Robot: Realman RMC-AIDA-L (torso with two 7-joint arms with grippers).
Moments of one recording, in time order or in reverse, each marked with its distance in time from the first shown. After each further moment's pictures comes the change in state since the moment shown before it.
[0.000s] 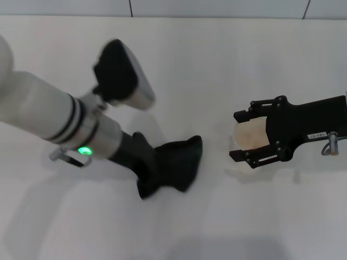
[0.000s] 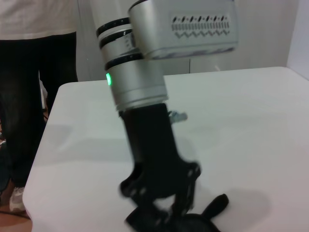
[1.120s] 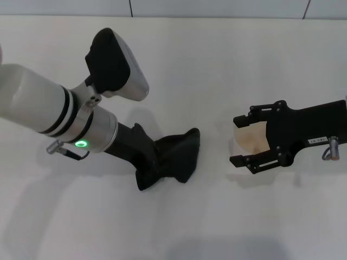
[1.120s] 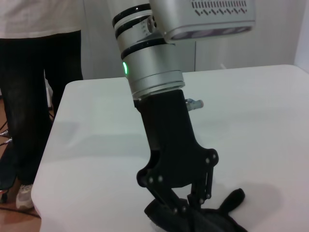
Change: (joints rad) left arm -0.002 0.003 -0.053 -0.002 -0.010 -0.004 0.042; right arm -0.009 0.000 -0.011 -0.003 0.002 -0.009 -0.004
